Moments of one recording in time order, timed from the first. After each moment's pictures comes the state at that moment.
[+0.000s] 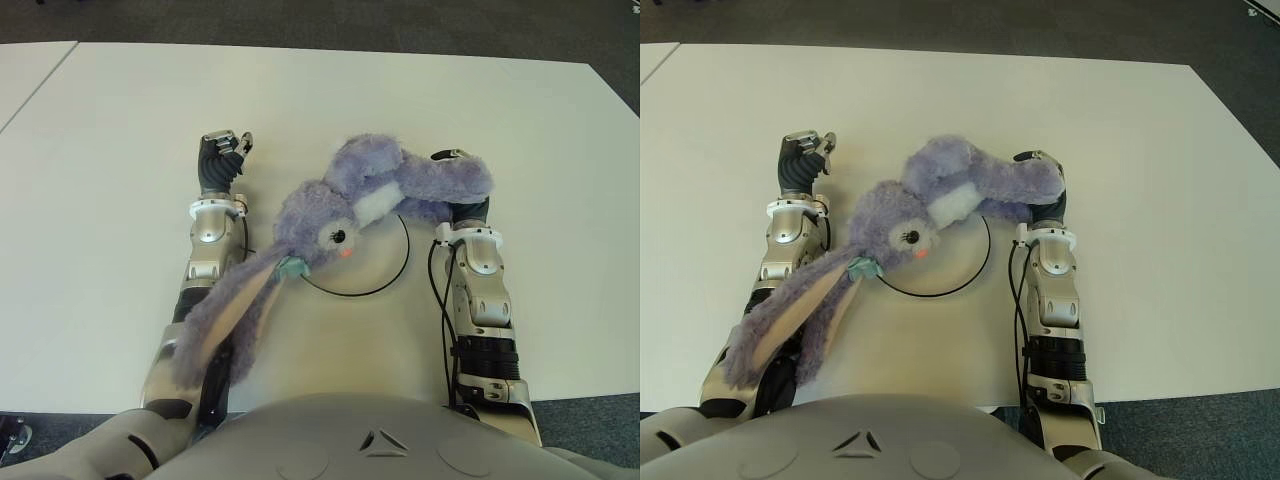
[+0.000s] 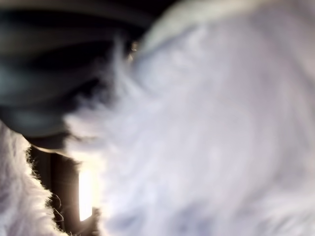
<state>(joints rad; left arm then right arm) -0.31 0.03 0.14 0.41 -0.05 -0.24 0.12 -0.12 -0.08 -0.09 -0.08 0.04 0.12 -0.09</state>
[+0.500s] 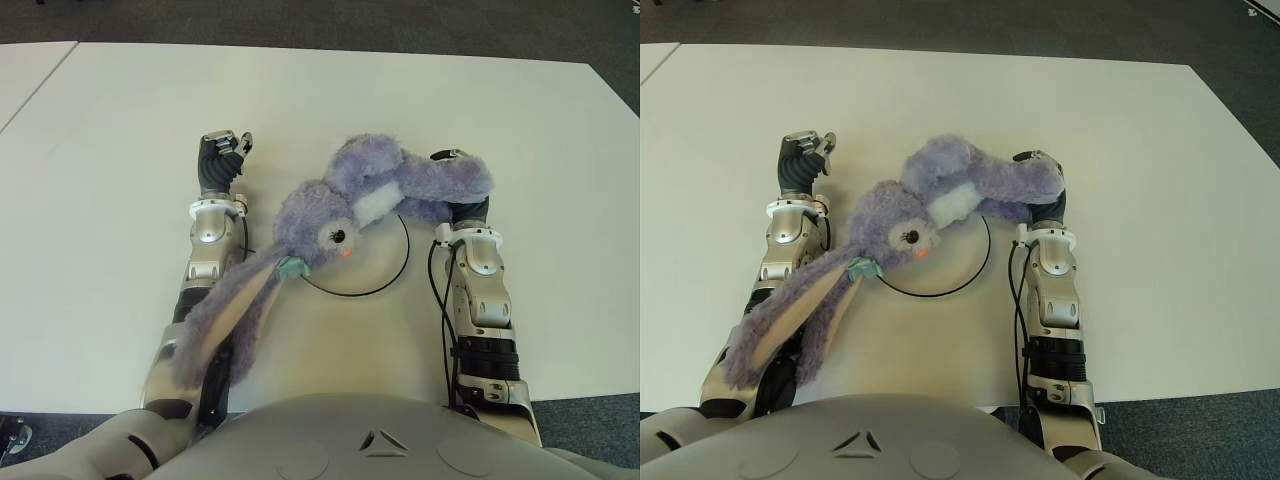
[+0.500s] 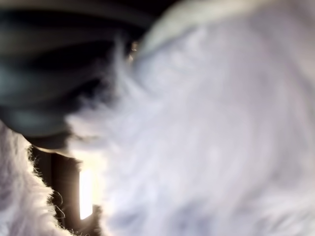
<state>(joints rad) -0.31 0.03 0.14 0.41 -0.05 -0.24 0.12 -0.12 -0.08 -0.09 -0.09 0.04 0.12 -0.08</state>
